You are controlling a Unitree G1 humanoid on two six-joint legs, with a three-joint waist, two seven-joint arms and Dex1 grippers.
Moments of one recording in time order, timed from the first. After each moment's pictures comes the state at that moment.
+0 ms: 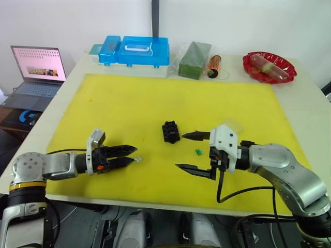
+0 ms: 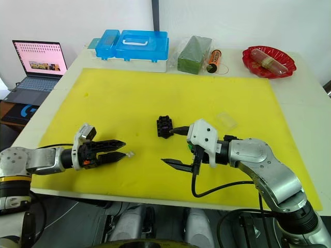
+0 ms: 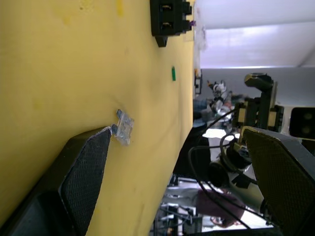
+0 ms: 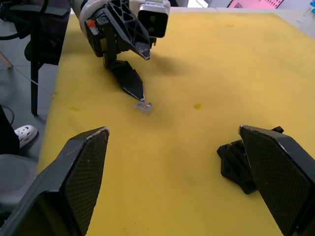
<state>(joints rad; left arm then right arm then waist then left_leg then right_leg) -0.38 0.67 0.24 0.29 -1.54 1.59 -0.36 -0.23 -0.74 0.09 -0.66 0.51 0.62 0.83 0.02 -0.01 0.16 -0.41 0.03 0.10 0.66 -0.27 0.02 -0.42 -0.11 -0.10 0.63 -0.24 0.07</state>
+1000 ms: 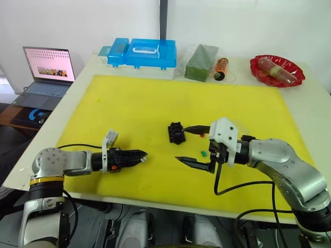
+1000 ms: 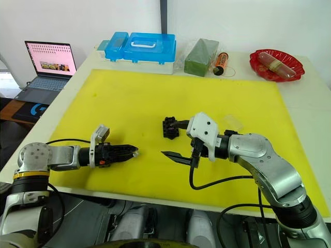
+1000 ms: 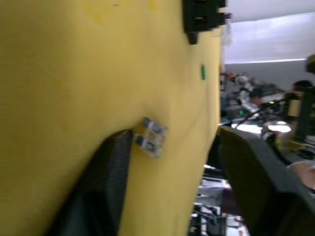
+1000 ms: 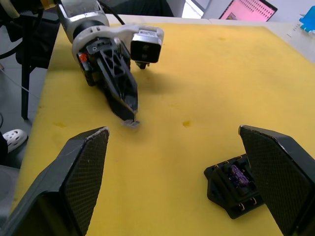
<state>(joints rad) -0.42 0.54 0.21 0.24 -1.20 1.56 -0.44 -0.29 -0.73 0.09 -0.64 0.52 0.64 0.79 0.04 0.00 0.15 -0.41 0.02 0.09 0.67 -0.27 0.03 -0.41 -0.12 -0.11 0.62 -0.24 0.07</state>
